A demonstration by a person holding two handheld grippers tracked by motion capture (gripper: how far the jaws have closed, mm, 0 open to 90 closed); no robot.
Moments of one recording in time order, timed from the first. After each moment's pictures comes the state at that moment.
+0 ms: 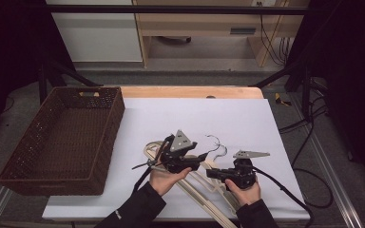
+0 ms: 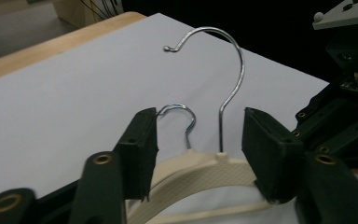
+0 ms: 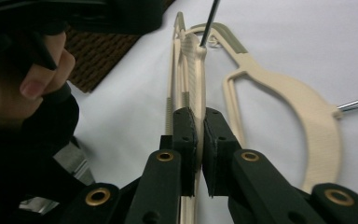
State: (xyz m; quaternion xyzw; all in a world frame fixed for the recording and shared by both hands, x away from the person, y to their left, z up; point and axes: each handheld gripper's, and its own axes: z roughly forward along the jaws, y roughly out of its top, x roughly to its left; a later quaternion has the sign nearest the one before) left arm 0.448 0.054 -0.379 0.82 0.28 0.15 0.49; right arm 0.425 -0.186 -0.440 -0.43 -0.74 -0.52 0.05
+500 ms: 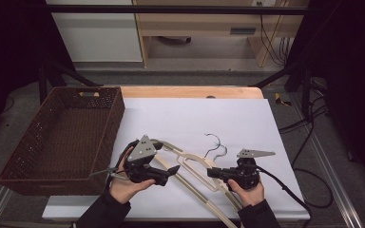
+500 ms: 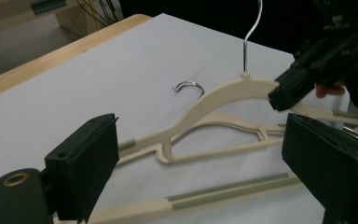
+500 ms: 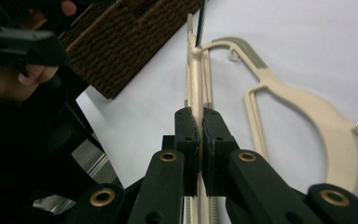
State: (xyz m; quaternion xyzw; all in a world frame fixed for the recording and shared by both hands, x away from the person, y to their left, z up) left arm 0.419 0.136 -0.361 0.82 0.25 0.15 0.49; right arm 0.417 -0.189 -0.417 -0.41 -0.74 -0.54 0.05
